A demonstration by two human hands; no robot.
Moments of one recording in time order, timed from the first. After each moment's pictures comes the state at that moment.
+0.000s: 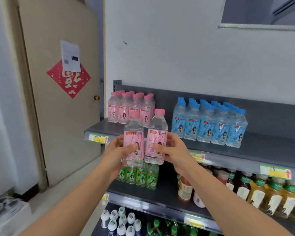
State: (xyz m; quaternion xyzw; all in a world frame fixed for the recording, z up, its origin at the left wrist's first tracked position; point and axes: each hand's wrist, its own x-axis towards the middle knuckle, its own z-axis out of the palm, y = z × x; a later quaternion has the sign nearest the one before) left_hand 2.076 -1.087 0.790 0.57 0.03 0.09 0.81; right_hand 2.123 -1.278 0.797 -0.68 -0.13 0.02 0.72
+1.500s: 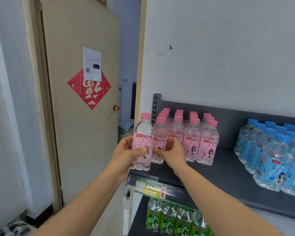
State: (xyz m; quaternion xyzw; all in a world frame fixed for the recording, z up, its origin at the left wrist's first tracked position) left_hand 2.262 -0.867 0.816 0.58 0.01 0.13 0.81; right_hand 2.347 -1.021 0.800 -0.82 -0.07 -0.11 0.56
